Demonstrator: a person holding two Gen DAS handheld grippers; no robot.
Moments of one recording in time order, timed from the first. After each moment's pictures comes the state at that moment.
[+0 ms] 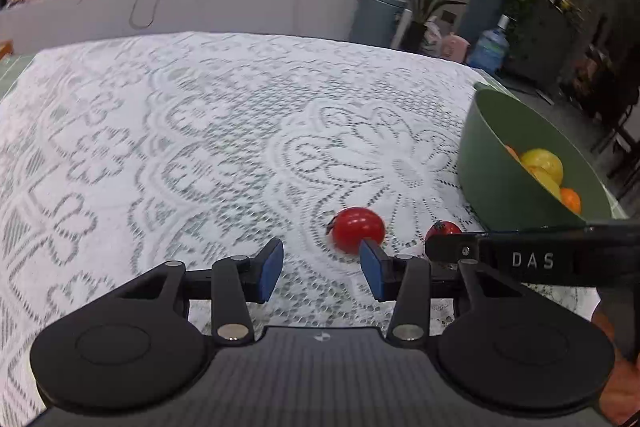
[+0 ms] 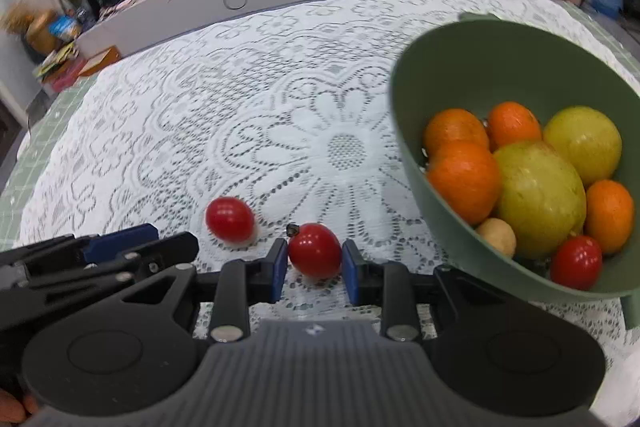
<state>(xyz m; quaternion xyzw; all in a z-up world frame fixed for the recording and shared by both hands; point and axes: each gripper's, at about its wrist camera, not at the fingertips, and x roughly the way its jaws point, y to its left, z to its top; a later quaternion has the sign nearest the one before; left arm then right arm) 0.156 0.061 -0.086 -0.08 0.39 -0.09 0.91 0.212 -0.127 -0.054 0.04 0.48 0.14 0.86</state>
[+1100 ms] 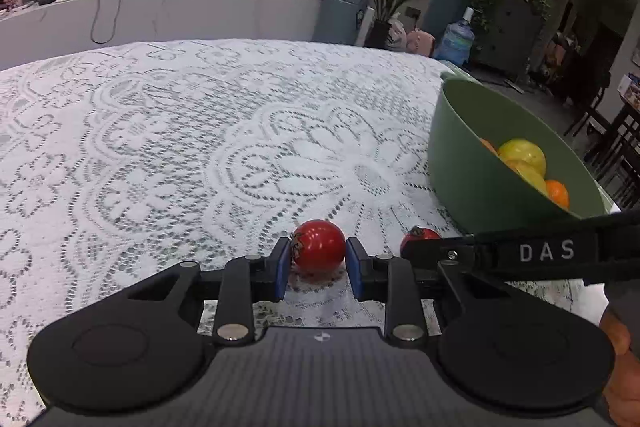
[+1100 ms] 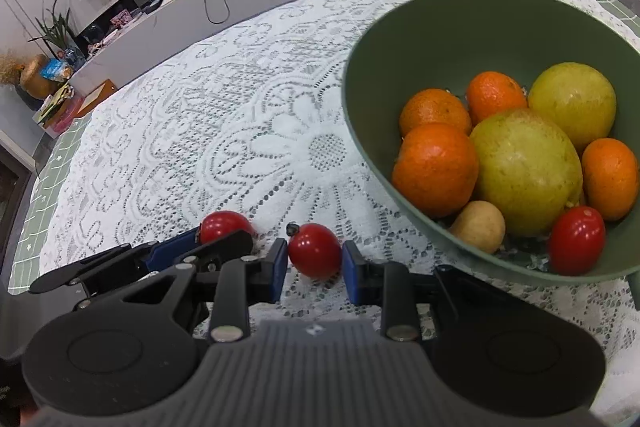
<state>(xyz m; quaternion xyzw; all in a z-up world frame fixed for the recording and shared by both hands) 0.176 0.042 -0.099 -0.07 0.37 -0.14 0.91 0.217 -0.150 -0.055 0.11 0.49 0.13 0.85</state>
